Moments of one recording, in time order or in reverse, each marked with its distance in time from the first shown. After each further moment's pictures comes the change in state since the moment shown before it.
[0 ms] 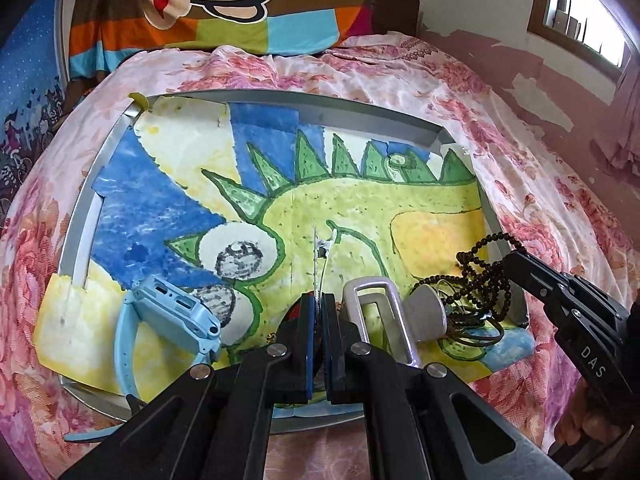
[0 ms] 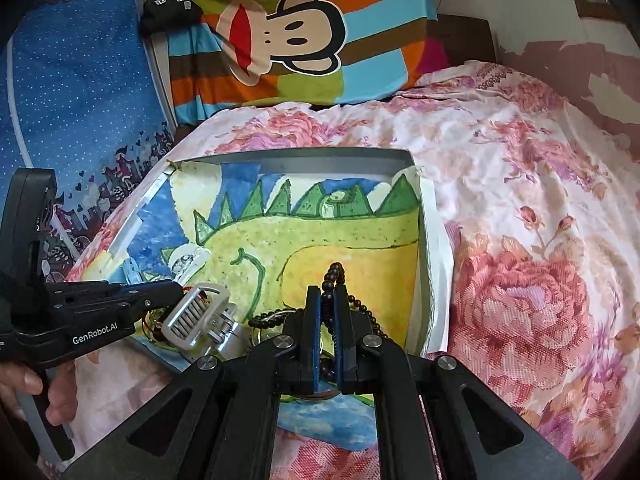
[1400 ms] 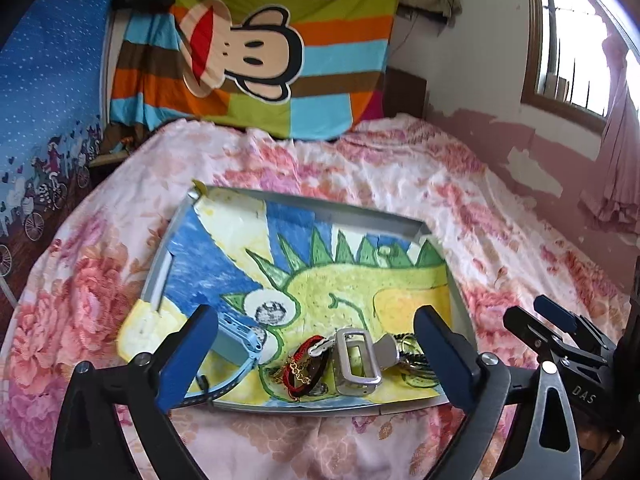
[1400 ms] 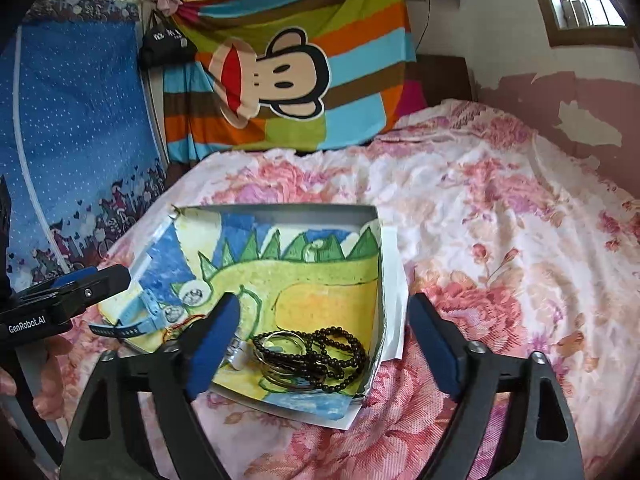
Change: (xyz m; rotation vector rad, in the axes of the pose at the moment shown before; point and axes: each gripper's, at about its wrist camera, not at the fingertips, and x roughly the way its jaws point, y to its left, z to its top) left arm -0.100 0.005 -0.008 -0.068 -0.313 0.028; right arm -0.077 -0.005 0.009 0.008 -0.165 -0.064
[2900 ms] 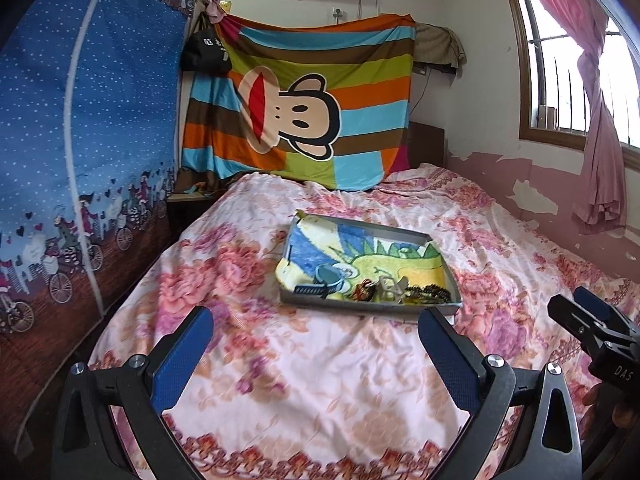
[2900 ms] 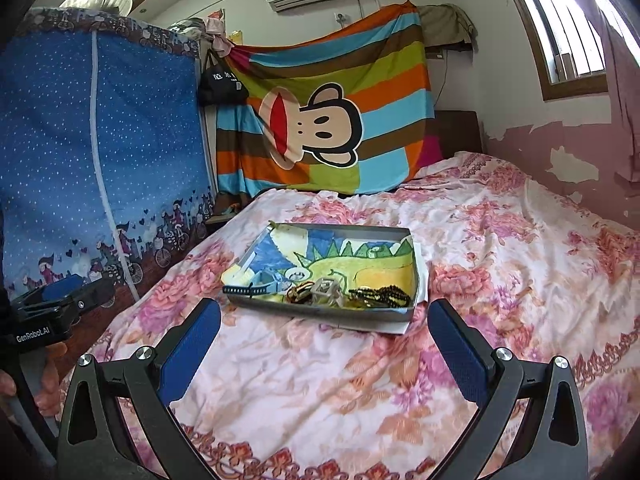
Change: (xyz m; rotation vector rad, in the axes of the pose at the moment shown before) left arm -0.246 0.038 -0.109 0.009 -0.198 0.154; right arm -0.230 0.075 -0.083 -0.054 -0.168 0.056
